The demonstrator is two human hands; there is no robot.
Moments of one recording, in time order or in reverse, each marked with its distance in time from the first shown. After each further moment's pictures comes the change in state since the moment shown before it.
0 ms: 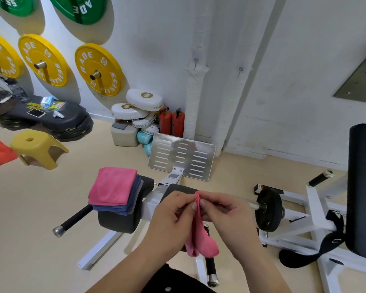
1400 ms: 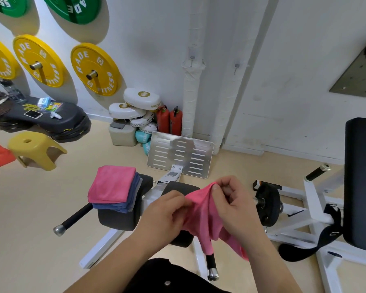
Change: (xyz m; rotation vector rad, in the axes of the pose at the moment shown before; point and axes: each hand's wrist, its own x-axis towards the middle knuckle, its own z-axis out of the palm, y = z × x) left_hand 0.011 -0.051 -0.013 0.440 -0.147 0.294; right_hand -0.005 -0.013 -0.012 -0.131 0.062 -0.122
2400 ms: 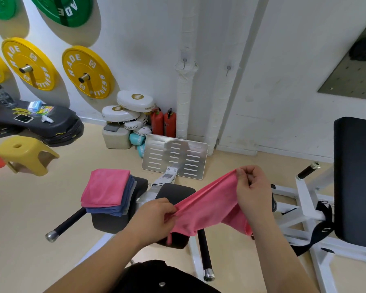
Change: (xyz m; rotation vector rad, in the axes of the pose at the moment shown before) left_hand 0.006 -0.044 0.008 0.156 -0.227 -0.074; right_hand 0.049 0.031 -0.042 -0.167 0.371 0.017
